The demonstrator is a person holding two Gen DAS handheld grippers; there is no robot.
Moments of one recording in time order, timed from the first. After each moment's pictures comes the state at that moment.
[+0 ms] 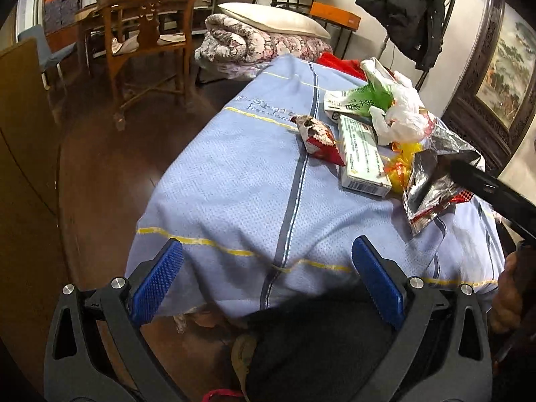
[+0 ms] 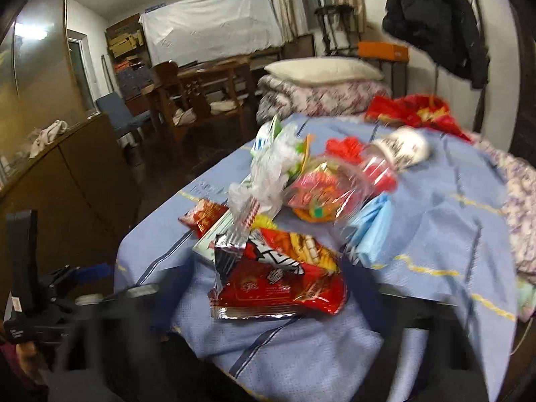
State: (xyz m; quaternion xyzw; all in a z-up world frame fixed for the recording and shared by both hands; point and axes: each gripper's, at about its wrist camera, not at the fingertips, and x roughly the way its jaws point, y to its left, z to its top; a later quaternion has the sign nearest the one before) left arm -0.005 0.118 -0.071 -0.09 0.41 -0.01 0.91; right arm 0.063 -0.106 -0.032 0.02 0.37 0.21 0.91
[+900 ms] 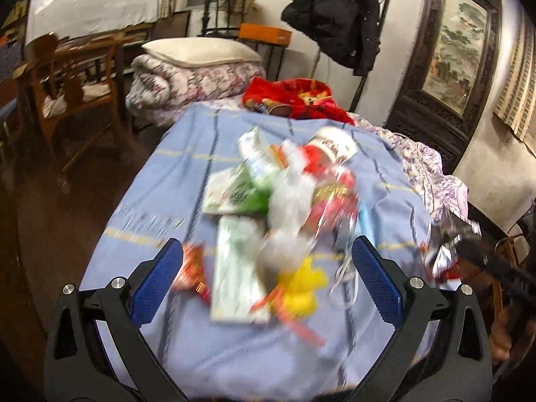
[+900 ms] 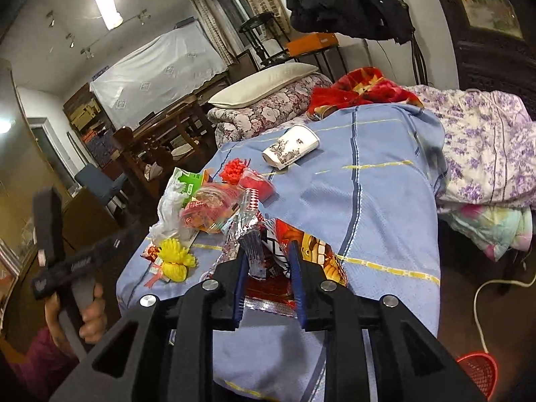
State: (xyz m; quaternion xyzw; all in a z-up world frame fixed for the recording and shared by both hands) left arm 0.088 0.030 -0.014 -0.04 0.35 -0.13 0.93; right arm 0.038 -0.254 -0.025 0.16 0.34 0.13 0.92
